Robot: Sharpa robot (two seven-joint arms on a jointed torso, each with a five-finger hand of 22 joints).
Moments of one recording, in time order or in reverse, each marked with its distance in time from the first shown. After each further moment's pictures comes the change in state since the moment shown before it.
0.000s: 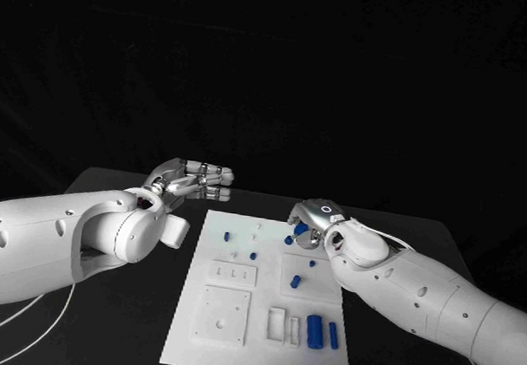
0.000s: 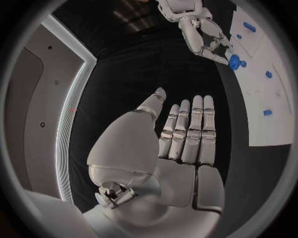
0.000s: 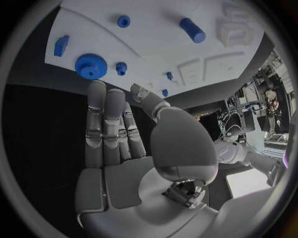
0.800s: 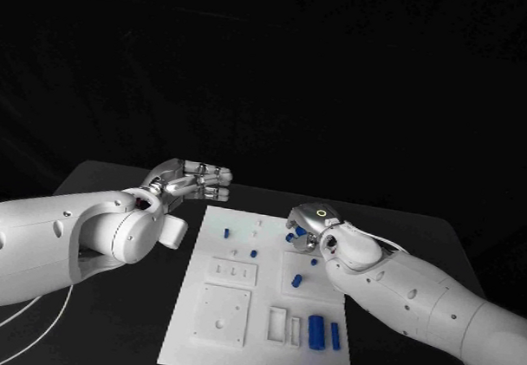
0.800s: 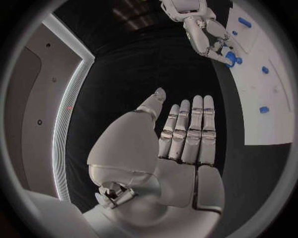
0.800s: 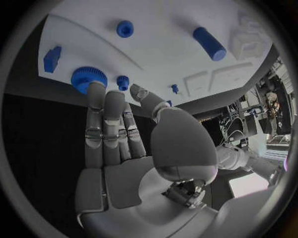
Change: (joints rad) left arm 0.008 0.012 0.000 -0.012 -0.001 0.006 0.000; left_hand -0.004 0.004 -0.004 -0.004 0.000 0.000 0.000 0.000 0.001 0.000 0.000 0.000 0.000 0.000 0.000 0.000 0.000 0.000 0.000 0.000 0.004 -0.004; right arm -0.002 0.024 -0.006 -0.041 -0.029 0.004 -0.022; right_hand 0.000 0.000 0.021 -0.001 -0.012 0.003 -0.003 0.000 0.000 0.007 0.000 0.000 0.000 0.000 0.000 0.014 -0.007 -0.008 0.043 0.000 -0.112 0.155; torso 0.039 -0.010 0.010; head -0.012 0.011
